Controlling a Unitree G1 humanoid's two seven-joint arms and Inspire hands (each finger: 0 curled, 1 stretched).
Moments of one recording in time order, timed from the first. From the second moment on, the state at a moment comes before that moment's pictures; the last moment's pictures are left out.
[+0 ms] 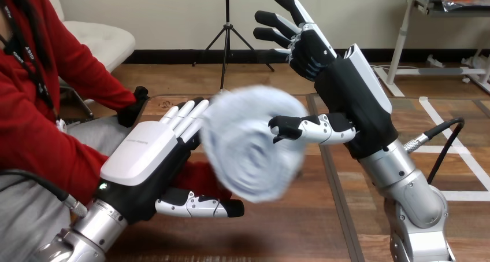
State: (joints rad) left arm 0.01 0.54 -0.10 0.03 0.62 -0.56 0.03; right arm -0.35 -0.16 0.00 0.36 0.10 -0.76 0.47
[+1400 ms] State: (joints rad) left arm 0.01 0.53 -0.10 0.03 0.64 -0.55 0.04; right arm -0.32 -0.16 0.00 0.35 0.08 -0.74 0.45
